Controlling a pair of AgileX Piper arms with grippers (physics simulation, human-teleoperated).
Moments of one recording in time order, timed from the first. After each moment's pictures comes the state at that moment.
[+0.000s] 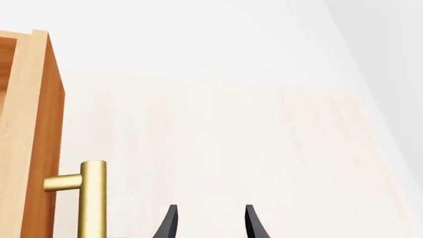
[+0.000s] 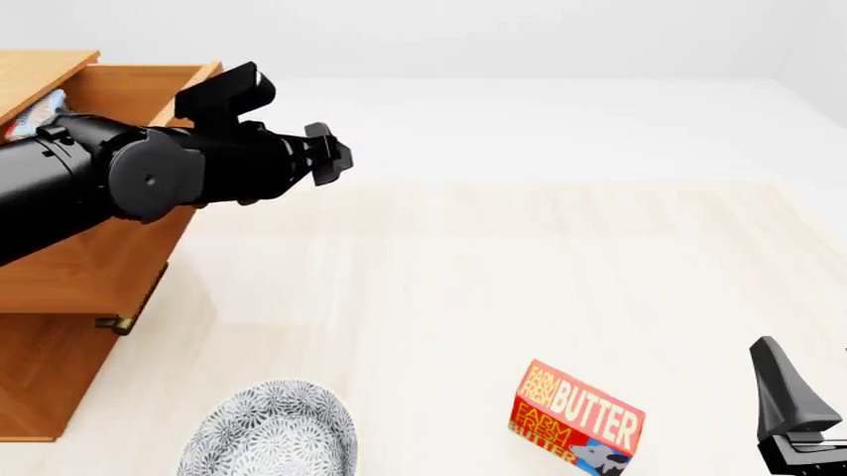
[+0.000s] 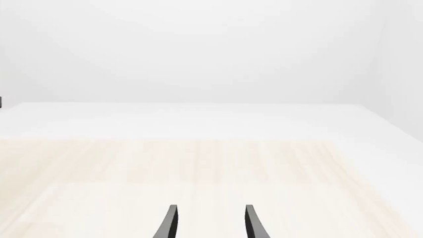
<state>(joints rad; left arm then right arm) -0.44 1.42 -1.13 0.33 -0.47 0.00 0.00 -0.07 0.07 0.00</state>
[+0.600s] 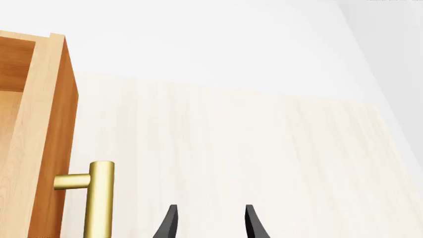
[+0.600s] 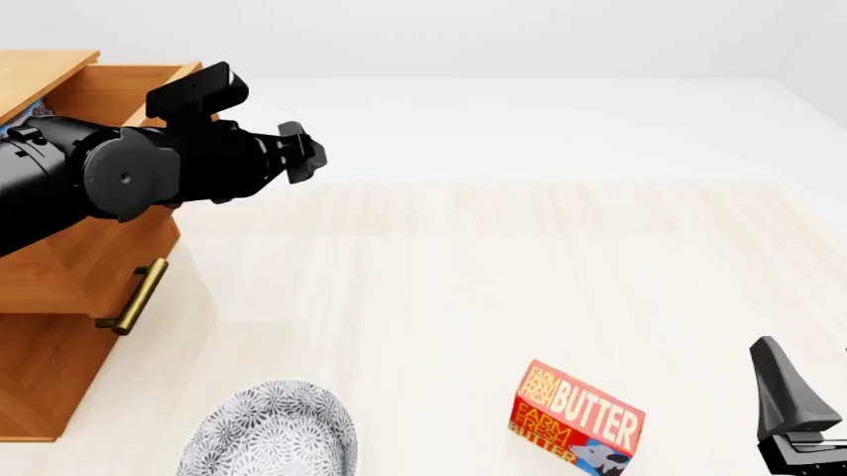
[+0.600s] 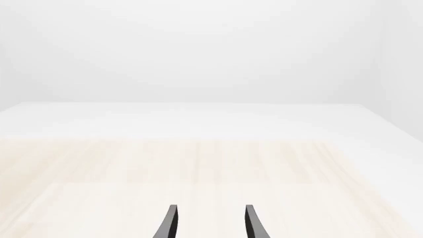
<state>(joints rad) -0.37 1.40 -1.11 0.33 -0.44 0.00 0.00 -0.07 0.07 0.00</state>
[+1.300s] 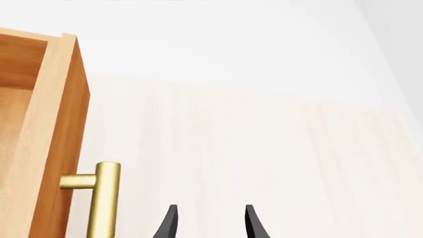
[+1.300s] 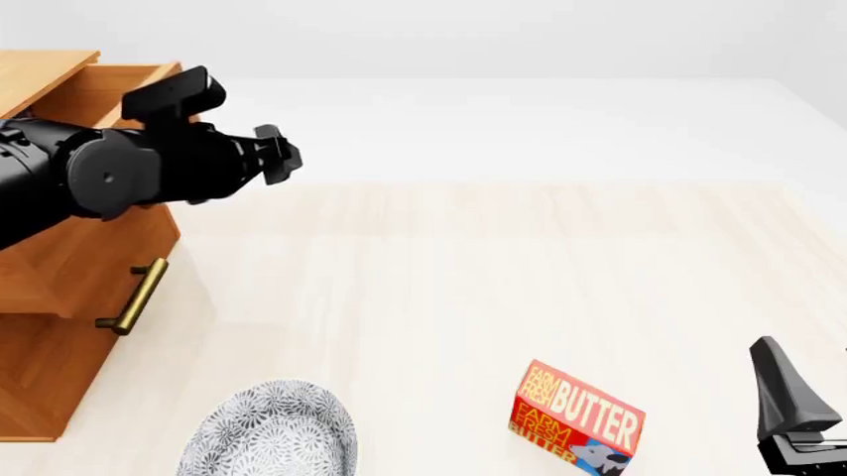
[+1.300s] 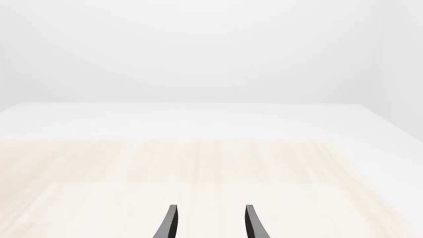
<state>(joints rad) -0.30 1.40 -1.09 0.33 -0.41 0.00 0.00 -0.07 0.07 0.00</state>
